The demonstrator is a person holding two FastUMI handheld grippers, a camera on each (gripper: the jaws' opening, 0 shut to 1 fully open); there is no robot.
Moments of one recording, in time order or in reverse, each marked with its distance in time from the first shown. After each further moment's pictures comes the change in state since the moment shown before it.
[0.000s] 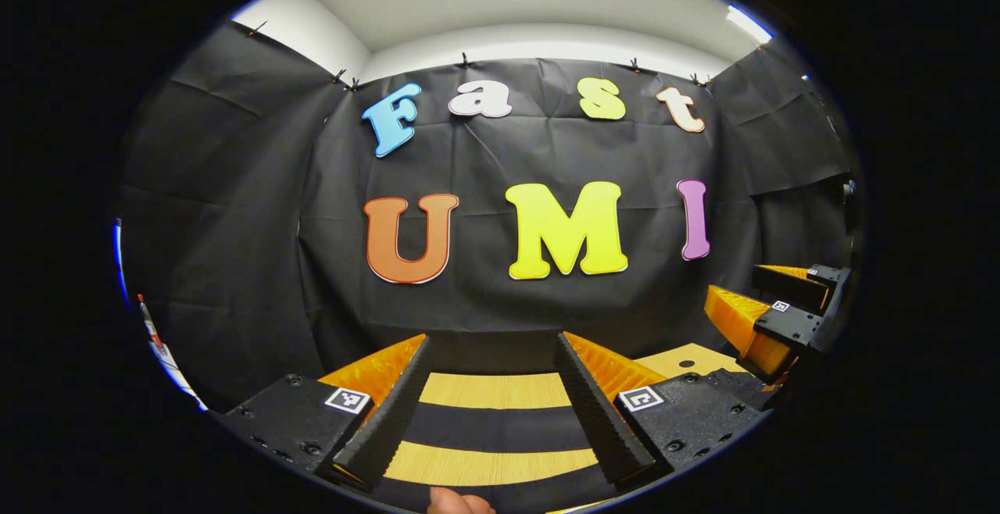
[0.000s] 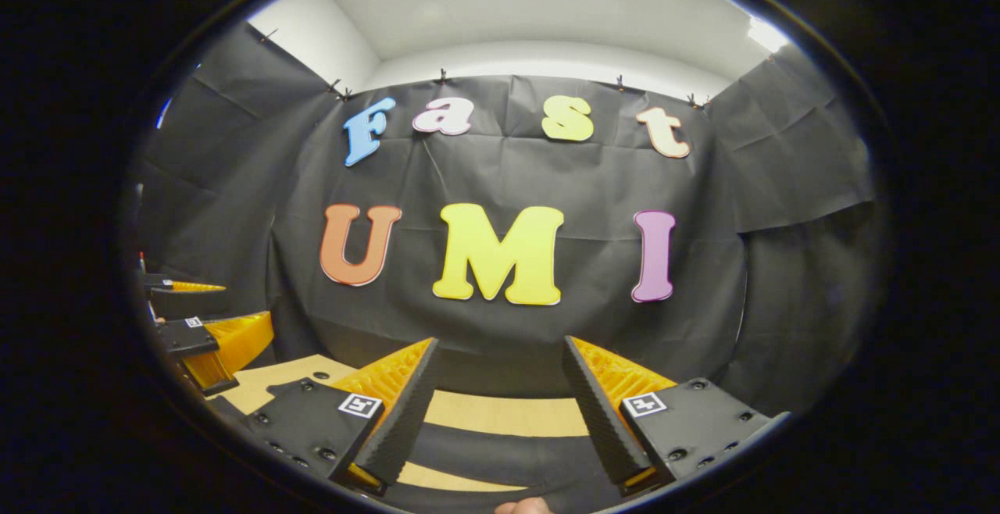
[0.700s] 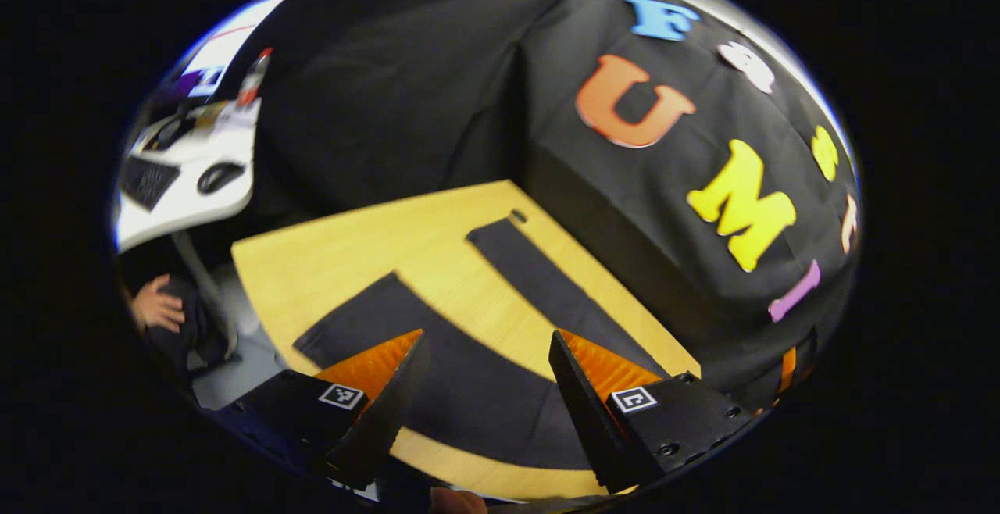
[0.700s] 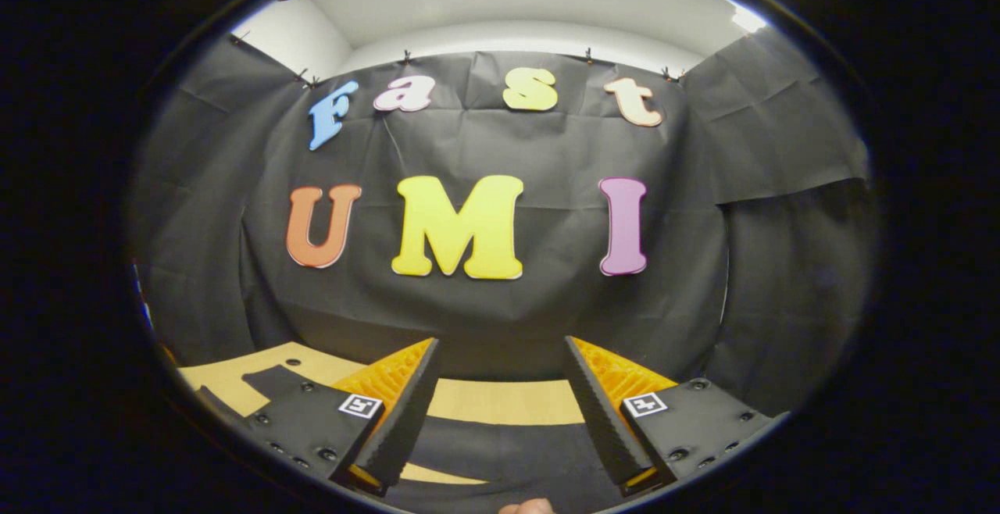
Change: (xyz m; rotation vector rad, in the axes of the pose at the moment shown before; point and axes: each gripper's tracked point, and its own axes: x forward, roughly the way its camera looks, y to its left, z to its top) left arm -0.152 0.149 -0.207 -0.847 0.690 0.458; right arm 0.022 -0.089 -0.041 0.021 0.104 -0.082
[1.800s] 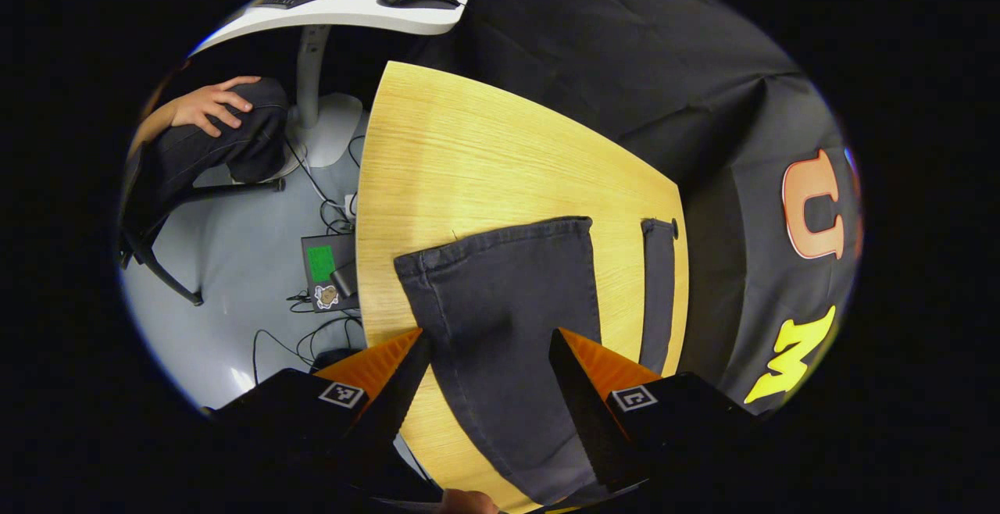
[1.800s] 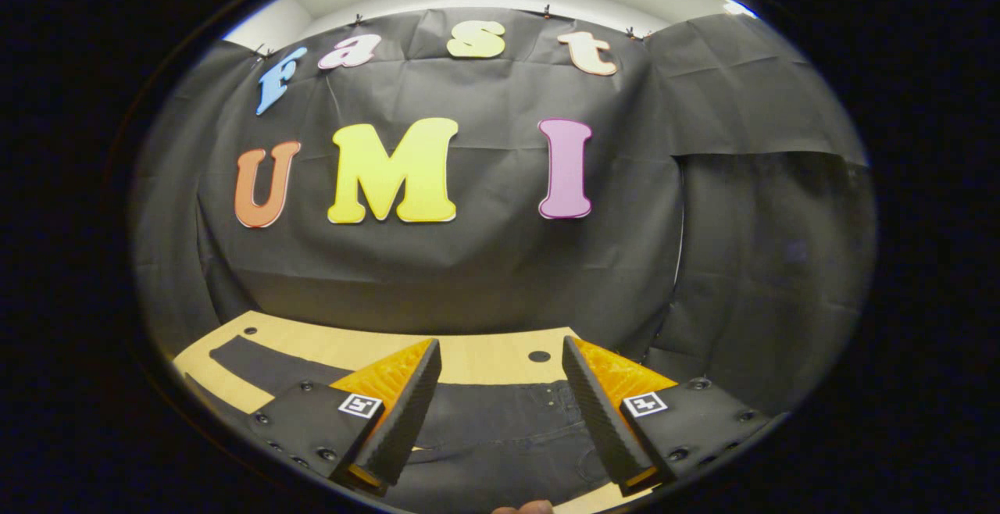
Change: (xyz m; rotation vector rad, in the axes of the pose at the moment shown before) left arm 0.053 0.073 -0.029 -0.507 0.113 0.197; right arm 0.002 -0.091 -0.045 0.033 0.190 -0.156
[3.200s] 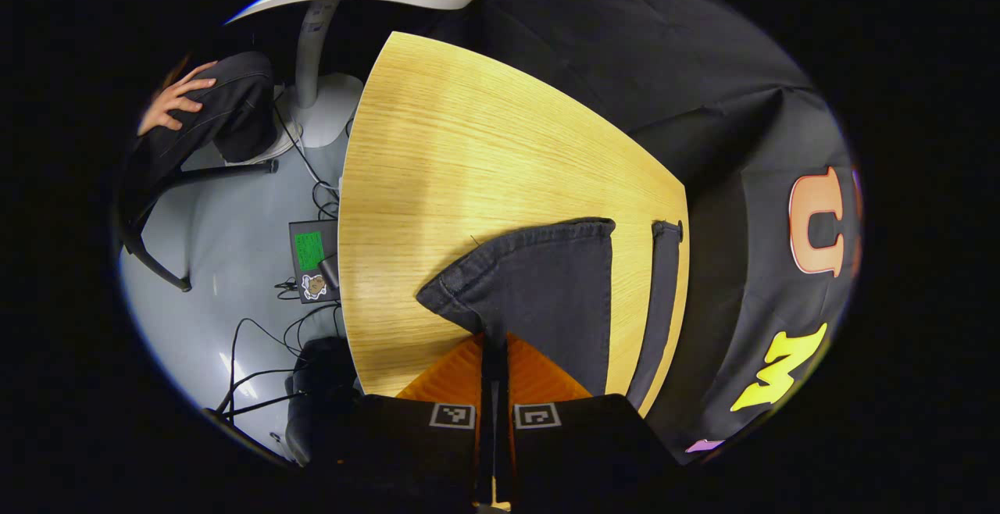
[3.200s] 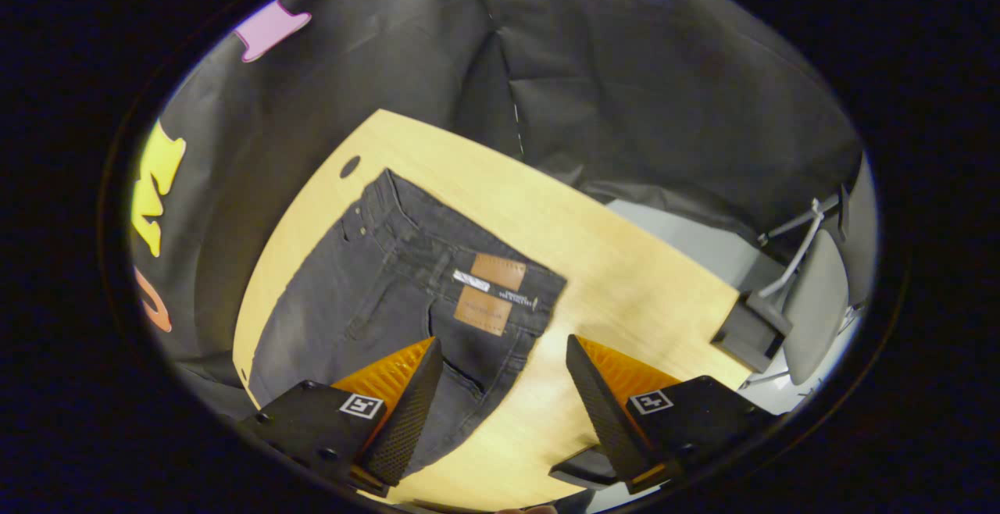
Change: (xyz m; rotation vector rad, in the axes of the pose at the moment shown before) left arm 0.018 0.010 0.001 -0.058 0.069 0.000; right arm -0.001 -0.171 -0.243 0.664 0.949 -0.371
